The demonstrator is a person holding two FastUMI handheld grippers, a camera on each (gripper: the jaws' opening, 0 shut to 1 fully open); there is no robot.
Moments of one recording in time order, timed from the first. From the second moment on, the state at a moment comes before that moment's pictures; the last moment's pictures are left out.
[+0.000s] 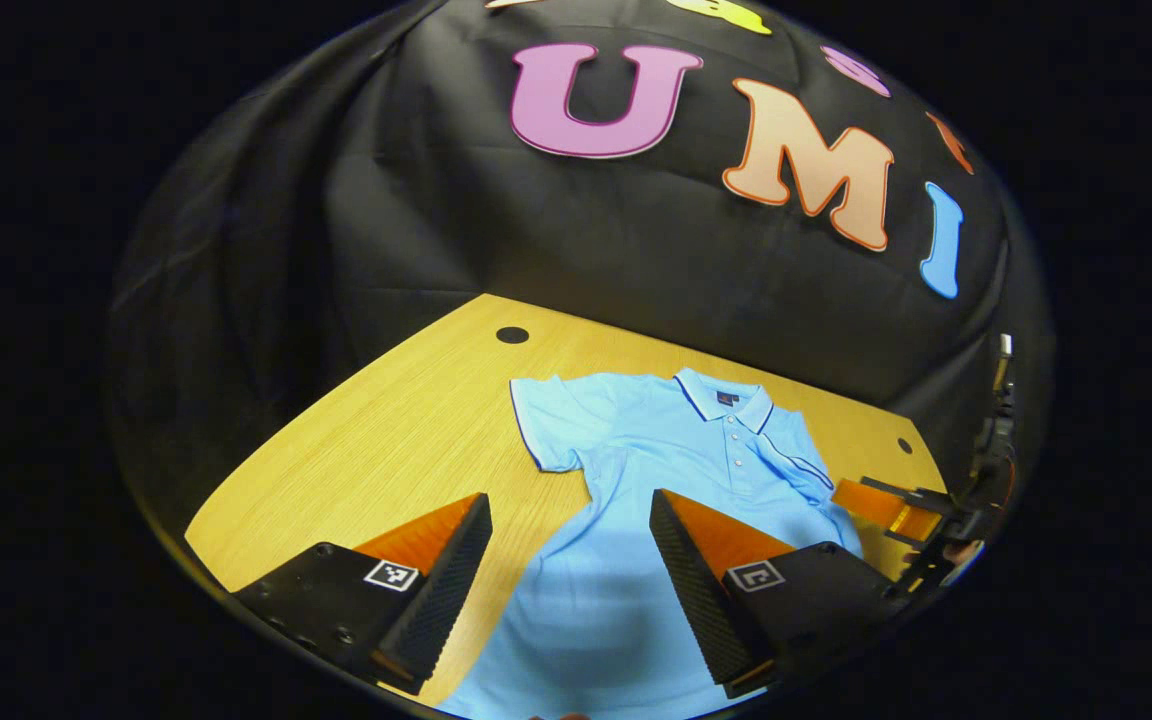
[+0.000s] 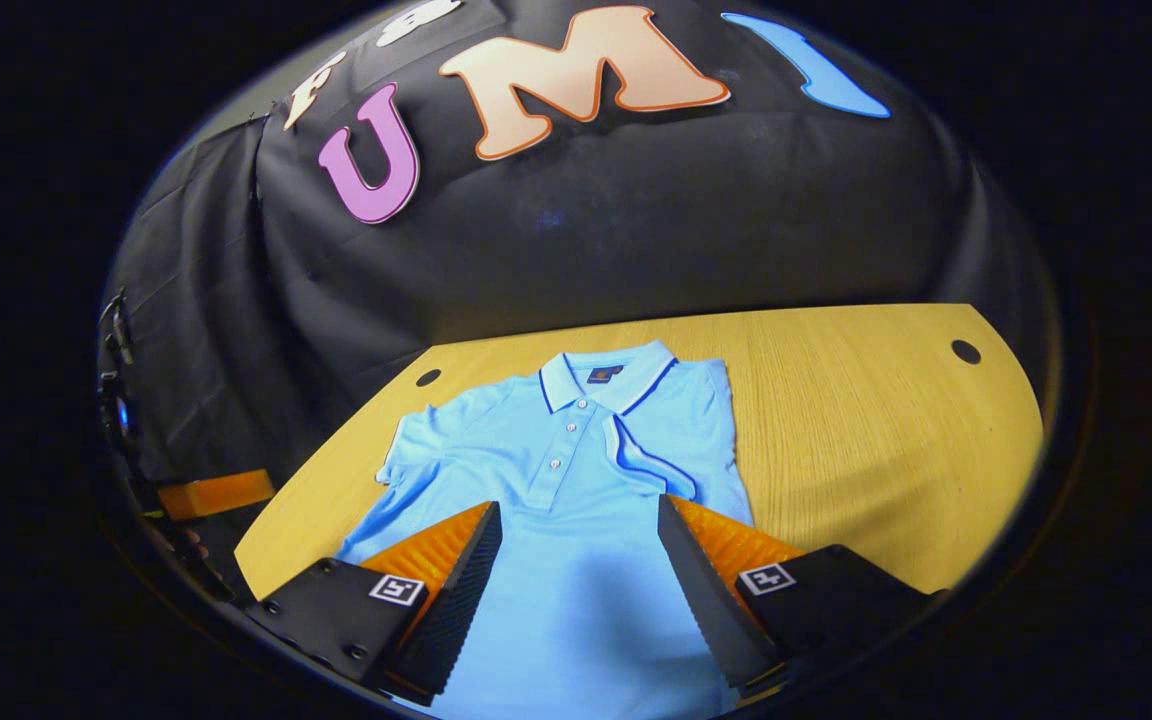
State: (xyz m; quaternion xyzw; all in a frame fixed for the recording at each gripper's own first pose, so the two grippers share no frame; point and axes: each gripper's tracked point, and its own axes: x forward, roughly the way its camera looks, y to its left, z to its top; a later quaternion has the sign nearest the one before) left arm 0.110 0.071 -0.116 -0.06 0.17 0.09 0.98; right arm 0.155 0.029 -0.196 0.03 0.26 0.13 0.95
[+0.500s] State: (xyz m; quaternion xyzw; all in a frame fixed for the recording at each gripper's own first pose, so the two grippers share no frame) left arm 0.244 0.126 -0.135 -0.01 0.20 0.02 0.98; right arm 0.066 0.025 -0.189 0.08 0.26 -0.01 0.96
